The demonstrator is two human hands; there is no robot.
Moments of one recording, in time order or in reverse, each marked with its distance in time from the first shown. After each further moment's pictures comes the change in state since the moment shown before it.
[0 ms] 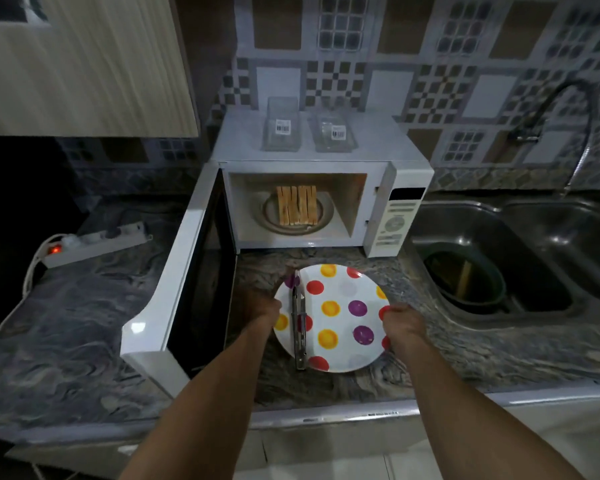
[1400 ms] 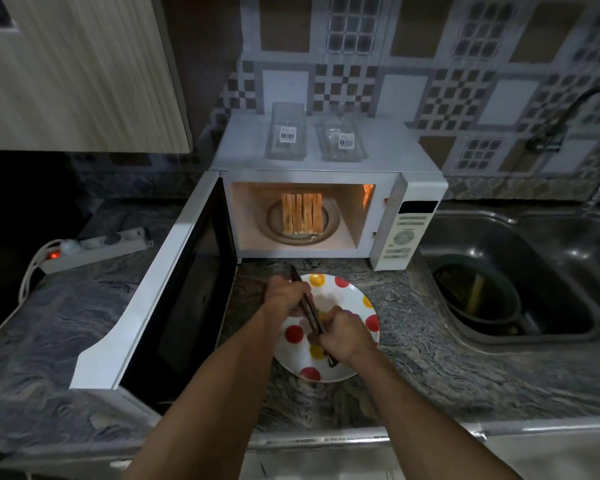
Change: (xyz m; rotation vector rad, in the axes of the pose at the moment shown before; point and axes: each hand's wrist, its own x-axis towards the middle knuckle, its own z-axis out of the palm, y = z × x) left_hand 0.000 0.074 -0.006 -0.347 -0.265 -0.051; right_hand -0.029 -0.044 0.062 -0.610 -0.417 -0.467
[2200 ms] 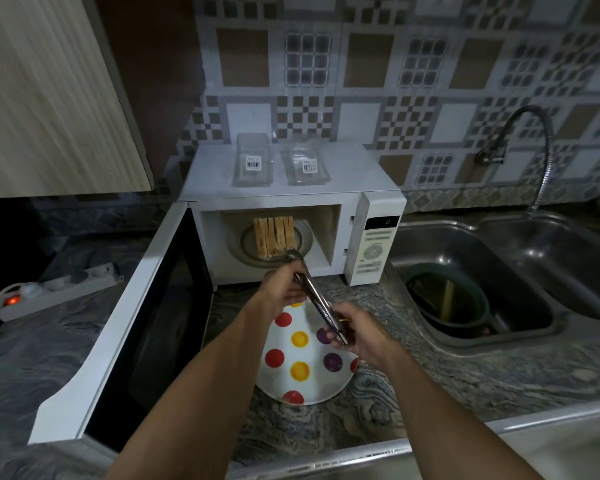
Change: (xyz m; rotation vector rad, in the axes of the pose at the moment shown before) left_hand -0.012 0.054 0.015 -0.295 -0.258 0.169; right_hand -0.004 0.033 -0.063 1.216 -0.136 0.151
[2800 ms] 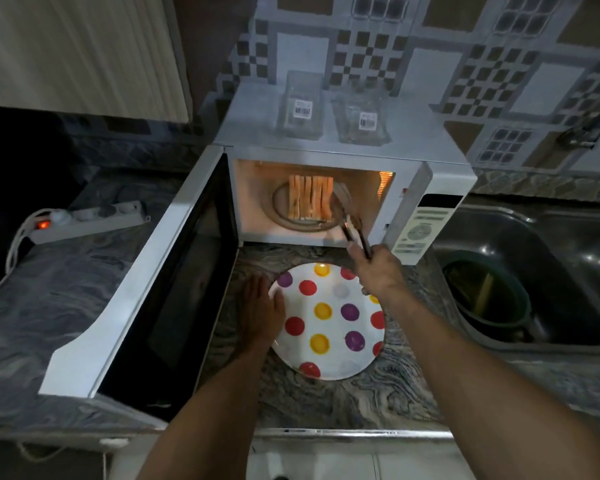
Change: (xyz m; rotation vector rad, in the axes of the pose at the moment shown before) left_hand 0.009 -0.143 -0.079 0.945 0.577 0.273; right_hand 0.063 -0.041 0.032 -0.820 0.389 -0.273
